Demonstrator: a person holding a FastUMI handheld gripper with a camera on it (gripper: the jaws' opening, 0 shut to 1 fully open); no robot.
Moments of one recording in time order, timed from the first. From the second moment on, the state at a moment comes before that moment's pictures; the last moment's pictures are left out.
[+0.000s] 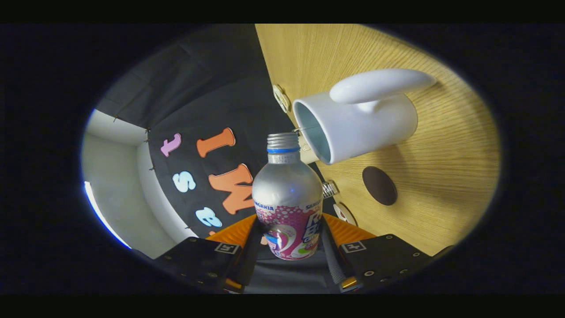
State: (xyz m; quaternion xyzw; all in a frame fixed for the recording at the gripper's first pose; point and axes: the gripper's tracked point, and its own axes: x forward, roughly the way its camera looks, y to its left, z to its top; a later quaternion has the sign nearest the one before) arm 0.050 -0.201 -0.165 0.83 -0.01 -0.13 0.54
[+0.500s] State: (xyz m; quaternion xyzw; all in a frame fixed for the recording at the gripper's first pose) arm 0.046 -0.211 -0.155 0.84 -0.03 -0.13 0.53
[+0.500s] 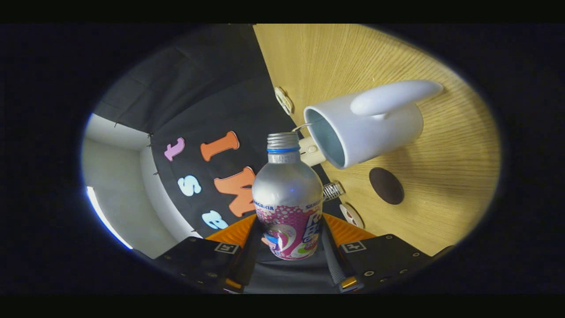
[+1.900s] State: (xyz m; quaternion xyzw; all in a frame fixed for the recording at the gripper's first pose) arm 0.041 -0.190 -0.129 0.89 -0.04 -0.11 0.45
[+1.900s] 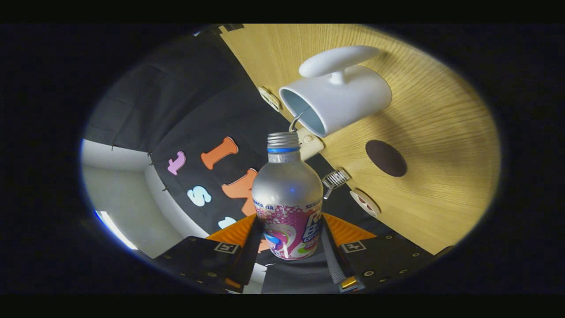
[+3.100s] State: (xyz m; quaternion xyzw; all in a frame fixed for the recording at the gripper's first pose) arm 0.044 -0.216 -0.107 0.92 -0.08 -0.12 0.37
